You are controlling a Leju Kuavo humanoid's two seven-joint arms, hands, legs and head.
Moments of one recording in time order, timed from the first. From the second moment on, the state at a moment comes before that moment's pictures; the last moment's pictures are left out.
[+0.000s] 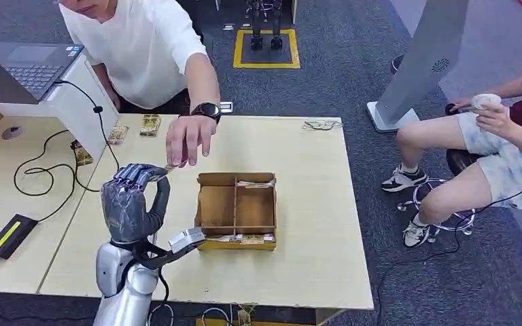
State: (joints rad) left arm -0.18 -0.29 0.02 -1.45 -1.09 0.69 -0.53; right arm -0.02 0.14 -1.41 -0.36 1.57 -0.46 -0.25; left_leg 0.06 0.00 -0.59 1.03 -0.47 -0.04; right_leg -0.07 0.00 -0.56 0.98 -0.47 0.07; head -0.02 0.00
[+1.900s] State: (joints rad) left arm -0.30 -0.14 -0.05 -1.08 -1.35 0.70 0.07; right arm -0.02 0.10 -1.31 -0.33 1.57 -0.48 -0.23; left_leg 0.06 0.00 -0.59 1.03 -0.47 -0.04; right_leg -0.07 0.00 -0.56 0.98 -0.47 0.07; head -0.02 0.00
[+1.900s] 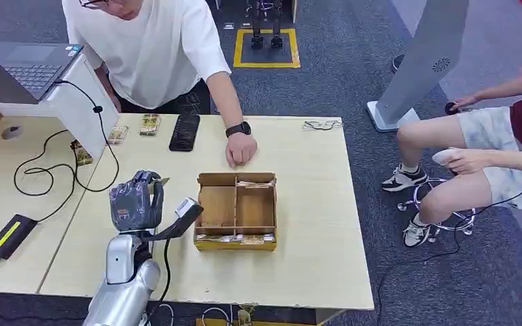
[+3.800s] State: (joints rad) left arm -0.29 -0.01 -0.13 -0.91 -1.36 0.66 0.30; right arm -0.01 0.09 -1.25 -0.36 1.57 -0.47 -0.21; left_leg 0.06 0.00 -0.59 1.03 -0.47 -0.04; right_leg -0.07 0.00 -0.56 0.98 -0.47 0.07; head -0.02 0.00
